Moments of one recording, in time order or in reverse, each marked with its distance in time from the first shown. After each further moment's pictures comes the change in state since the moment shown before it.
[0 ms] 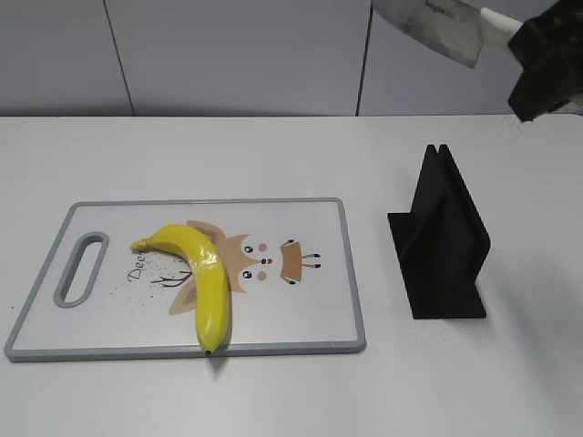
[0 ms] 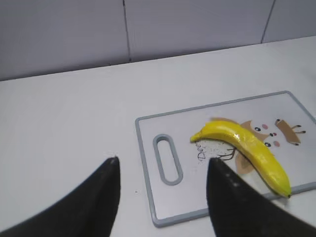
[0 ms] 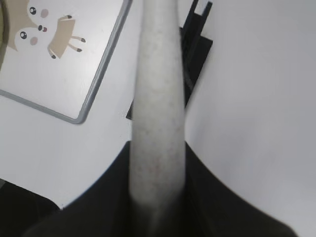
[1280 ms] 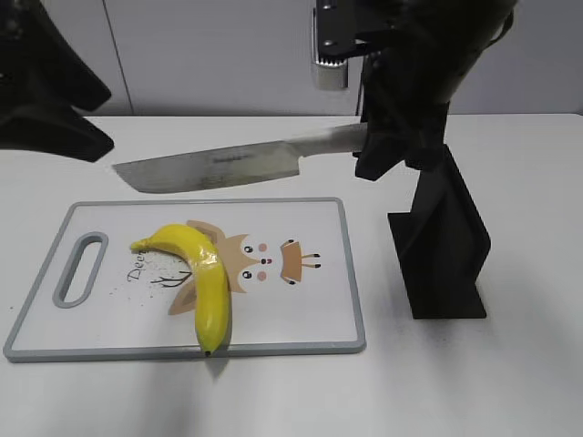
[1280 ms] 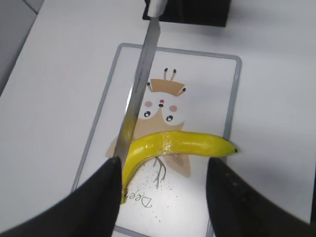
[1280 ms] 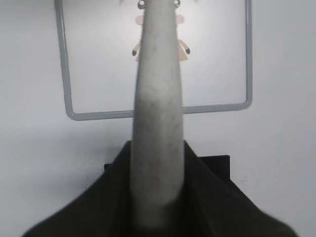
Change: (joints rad) left arm -0.226 1.076 -0.555 -0.404 0.130 1.088; right arm 0.112 0.390 -0.166 0.211 -0.069 -1.073
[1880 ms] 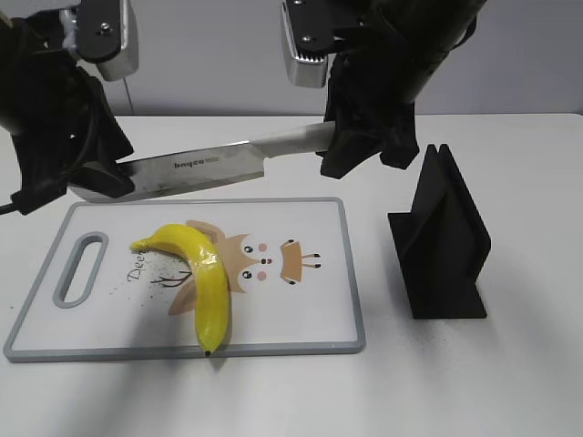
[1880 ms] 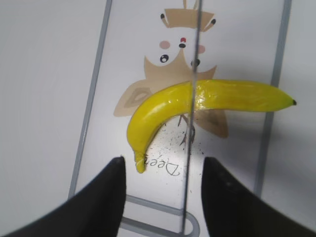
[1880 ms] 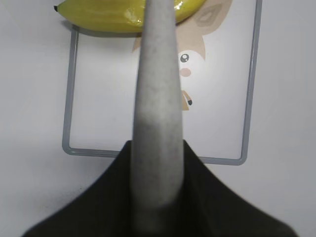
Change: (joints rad) left arm -0.011 0.243 -0.004 0.181 -0.124 0.002; right arm 0.014 0.053 -0.054 0.122 -0.005 -0.164
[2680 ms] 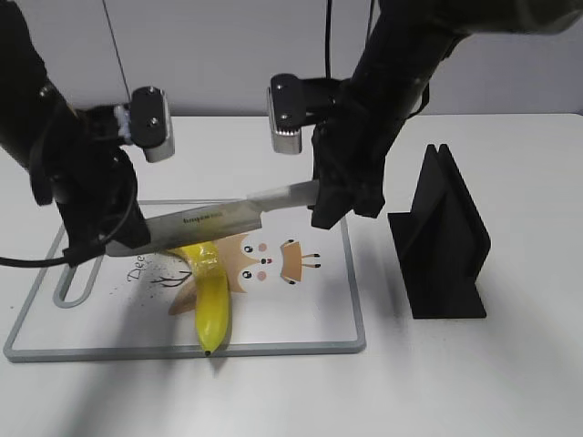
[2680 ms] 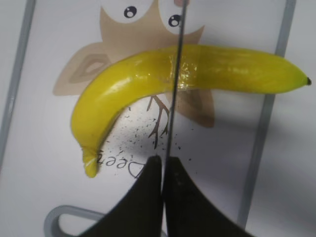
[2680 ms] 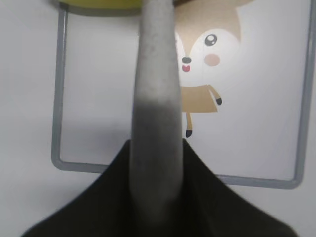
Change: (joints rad) left arm -0.001 0.199 0.045 0.002 -0.058 -0.018; right arm 0.000 0.181 -0.002 0.005 -0.044 0.010
